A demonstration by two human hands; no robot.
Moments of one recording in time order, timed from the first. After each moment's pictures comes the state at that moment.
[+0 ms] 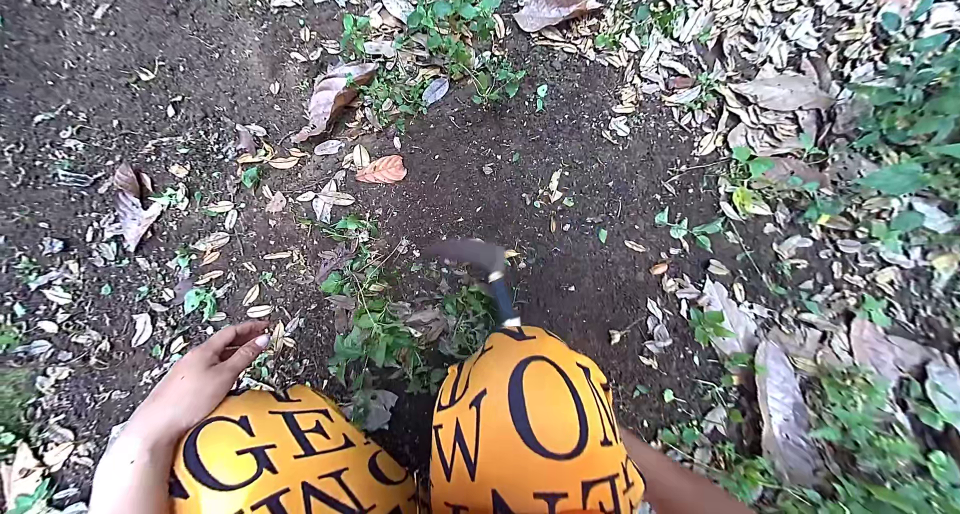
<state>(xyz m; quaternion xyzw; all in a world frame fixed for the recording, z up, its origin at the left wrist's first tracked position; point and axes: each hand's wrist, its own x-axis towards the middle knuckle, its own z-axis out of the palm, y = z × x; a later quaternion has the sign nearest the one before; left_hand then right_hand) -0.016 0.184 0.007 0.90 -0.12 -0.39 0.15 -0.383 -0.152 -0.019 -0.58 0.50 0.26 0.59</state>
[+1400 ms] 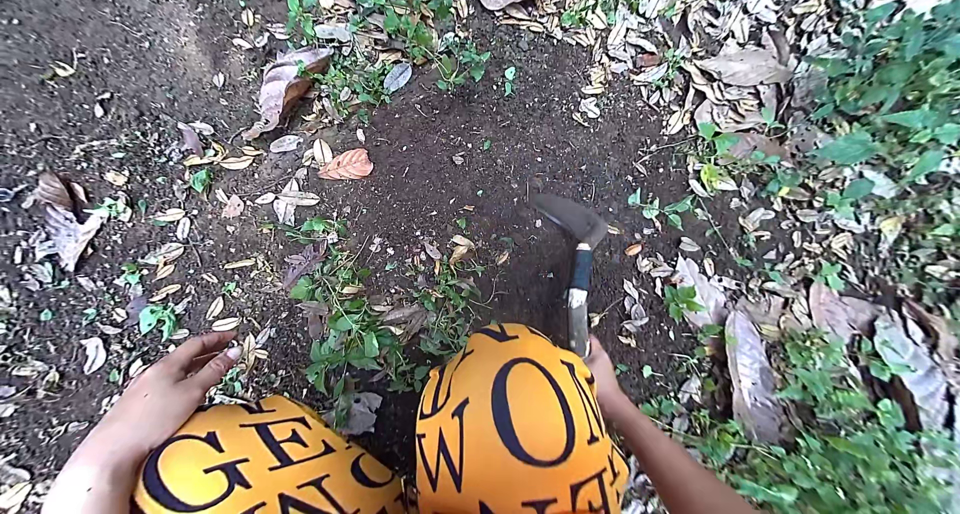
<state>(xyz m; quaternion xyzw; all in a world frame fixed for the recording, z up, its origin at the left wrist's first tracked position) -0.011 0.178 -0.003 0.90 -0.15 -0.39 0.12 -0.459 -0.175 -0.119 -0.50 0.67 0.05 0.55</state>
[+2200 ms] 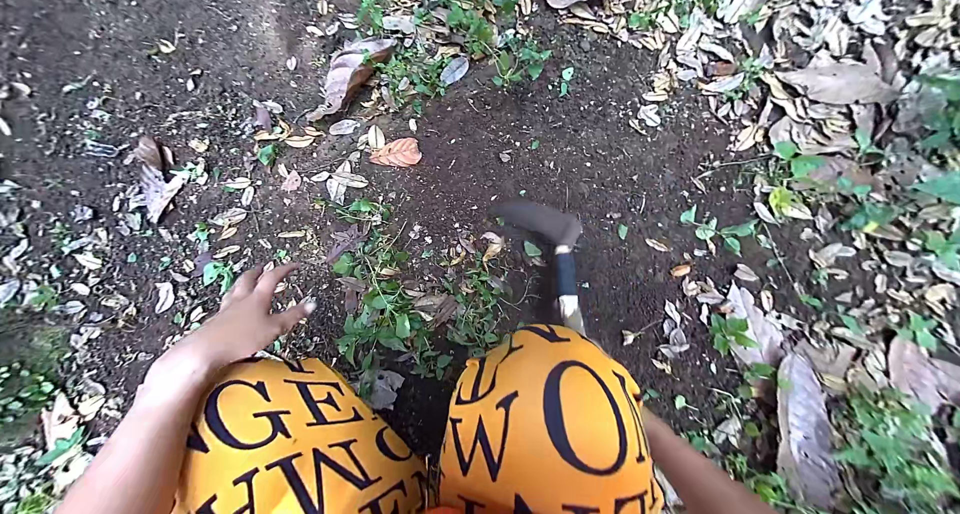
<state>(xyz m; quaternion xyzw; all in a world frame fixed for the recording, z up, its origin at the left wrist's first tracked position) -0.002 0.144 0.002 0.91 -0.19 -0.36 0.03 -0.439 -0.179 -0.120 -0.70 0.49 0.14 0.50</state>
